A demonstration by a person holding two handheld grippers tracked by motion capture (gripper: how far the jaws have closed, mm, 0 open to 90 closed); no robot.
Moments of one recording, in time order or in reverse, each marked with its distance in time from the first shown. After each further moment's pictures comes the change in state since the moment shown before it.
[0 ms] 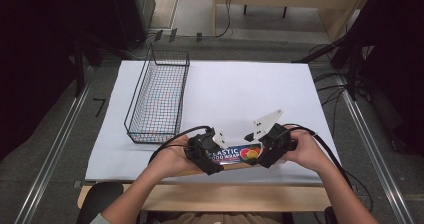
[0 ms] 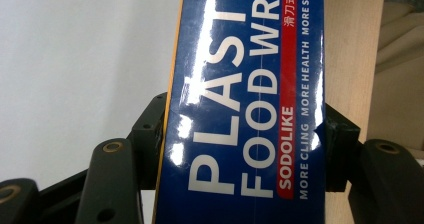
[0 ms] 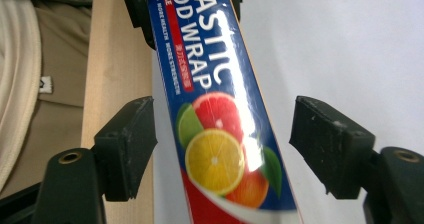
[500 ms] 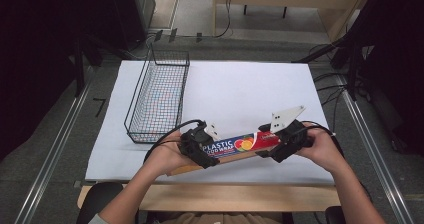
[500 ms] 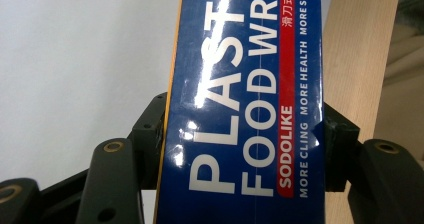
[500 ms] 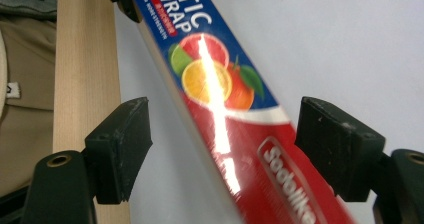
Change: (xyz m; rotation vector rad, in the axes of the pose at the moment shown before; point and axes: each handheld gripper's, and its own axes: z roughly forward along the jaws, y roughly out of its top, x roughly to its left) left arm 0.015 -0.009 -0.013 -0.037 0.015 -0.092; right arm -0.006 -0.022 -0.031 -0.064 -0.120 0.064
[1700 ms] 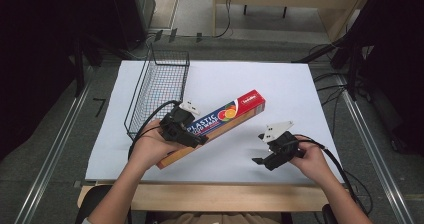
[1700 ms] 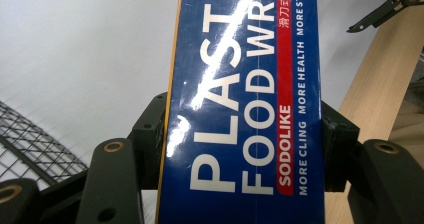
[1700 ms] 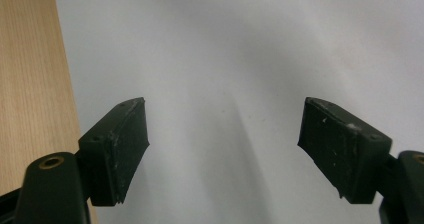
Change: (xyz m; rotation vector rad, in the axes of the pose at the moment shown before) left arm 0.025 -0.007 -0.059 -0.131 0.112 -0.233; right arm 0.009 -0.033 0.045 0.063 -0.101 0.094
